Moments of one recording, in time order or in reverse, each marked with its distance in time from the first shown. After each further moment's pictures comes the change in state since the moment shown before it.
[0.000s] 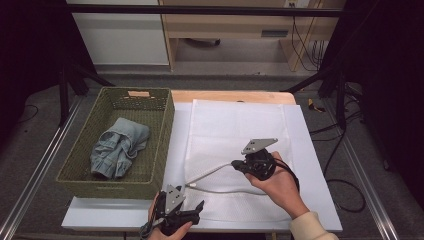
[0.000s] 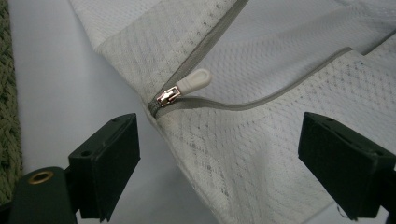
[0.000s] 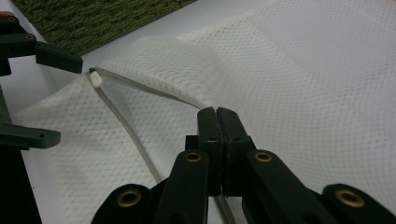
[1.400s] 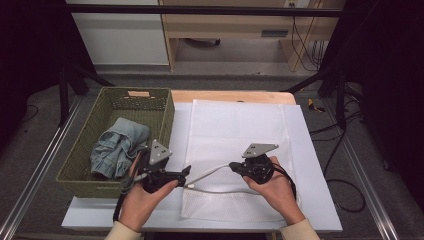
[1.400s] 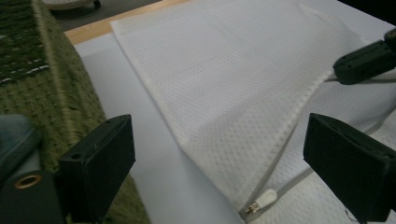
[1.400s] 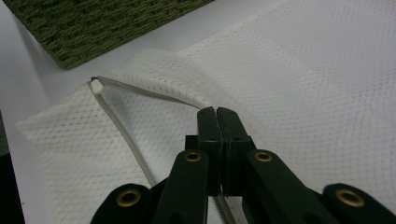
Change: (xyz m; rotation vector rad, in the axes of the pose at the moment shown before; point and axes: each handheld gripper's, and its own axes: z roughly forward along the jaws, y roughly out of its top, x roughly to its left) left arm 0.061 0.112 -0.032 0.058 0.048 0.053; right arm 0.000 -0.016 0.014 -0.072 0.014 0.025
